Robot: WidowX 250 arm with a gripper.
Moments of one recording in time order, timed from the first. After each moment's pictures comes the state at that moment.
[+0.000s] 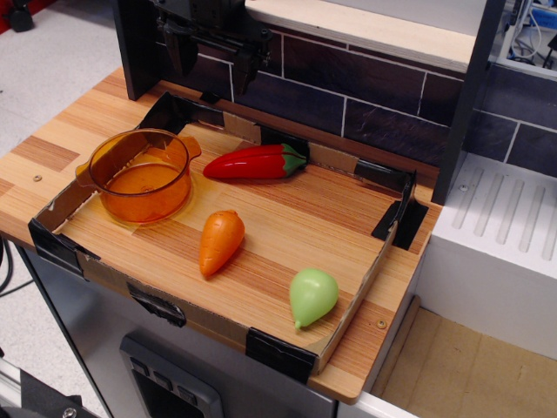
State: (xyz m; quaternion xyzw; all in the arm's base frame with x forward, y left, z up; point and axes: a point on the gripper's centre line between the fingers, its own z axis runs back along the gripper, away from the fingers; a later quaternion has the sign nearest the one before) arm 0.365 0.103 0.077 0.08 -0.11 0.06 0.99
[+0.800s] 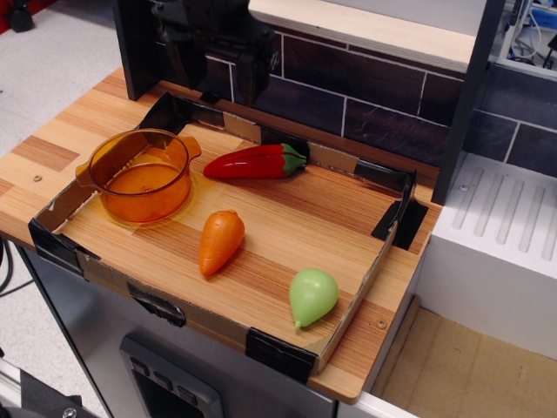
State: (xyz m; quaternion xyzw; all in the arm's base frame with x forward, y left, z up) arm 0.325 0.070 0.104 -0.01 -0.11 0.01 0.99
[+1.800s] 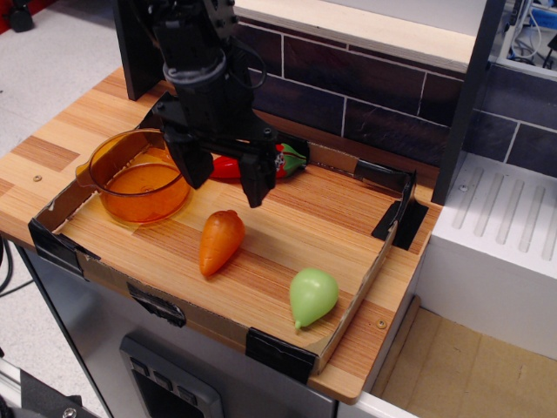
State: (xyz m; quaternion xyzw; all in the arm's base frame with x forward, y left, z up) arm 0.268 0.032 0.053 -0.06 -0.07 0.02 1.00
